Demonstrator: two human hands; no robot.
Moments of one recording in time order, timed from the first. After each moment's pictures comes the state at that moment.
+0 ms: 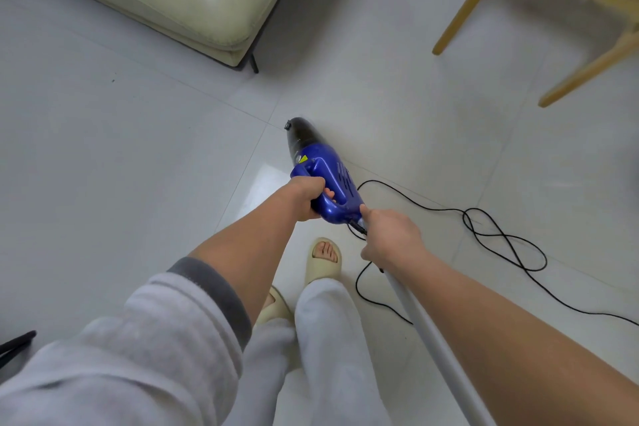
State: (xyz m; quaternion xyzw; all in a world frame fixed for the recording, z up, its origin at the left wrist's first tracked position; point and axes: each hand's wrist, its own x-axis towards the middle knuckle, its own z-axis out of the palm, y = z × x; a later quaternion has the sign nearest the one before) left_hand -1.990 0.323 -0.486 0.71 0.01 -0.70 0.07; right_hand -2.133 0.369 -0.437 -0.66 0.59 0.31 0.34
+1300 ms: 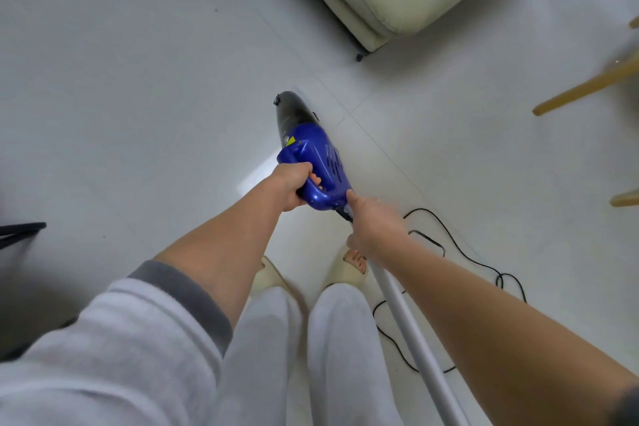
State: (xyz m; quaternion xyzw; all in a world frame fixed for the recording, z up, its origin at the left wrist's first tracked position) left_hand -1.792 0.383 -0.528 0.69 0.14 -0.64 0.30; right_hand -1.940 0.366 -0.469 -0.78 0.42 0.37 0.28
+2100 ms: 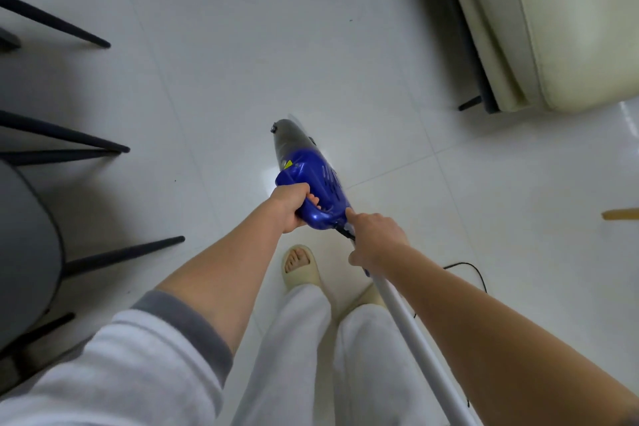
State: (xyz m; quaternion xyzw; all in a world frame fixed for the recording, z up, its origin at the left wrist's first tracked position) left_hand -1.642 0.554 -0.511 0.64 0.31 -0.57 0.41; right_hand -1.767 0.473 -0.445 -0.82 0.28 0.44 0.23
